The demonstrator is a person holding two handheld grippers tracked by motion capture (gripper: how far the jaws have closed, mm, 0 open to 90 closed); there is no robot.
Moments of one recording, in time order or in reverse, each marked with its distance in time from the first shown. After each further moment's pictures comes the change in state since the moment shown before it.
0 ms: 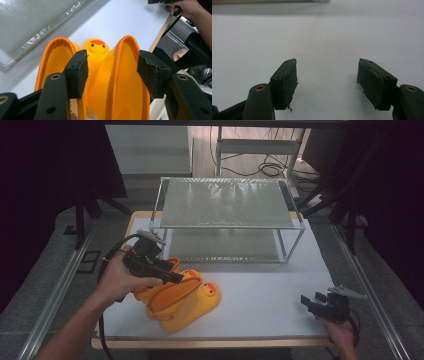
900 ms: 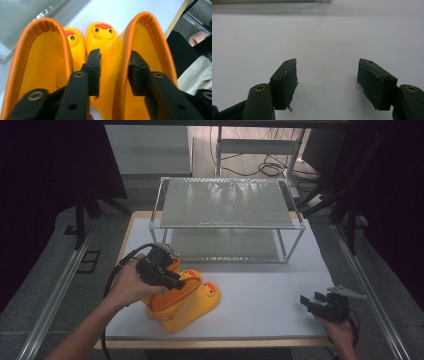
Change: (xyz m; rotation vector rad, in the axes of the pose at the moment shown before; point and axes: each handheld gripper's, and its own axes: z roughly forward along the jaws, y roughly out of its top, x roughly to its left) left arm -0.004 -0.003 0.040 0.115 0.057 0.035; right arm 0.002 0.000 0.001 -0.002 0.004 -0.001
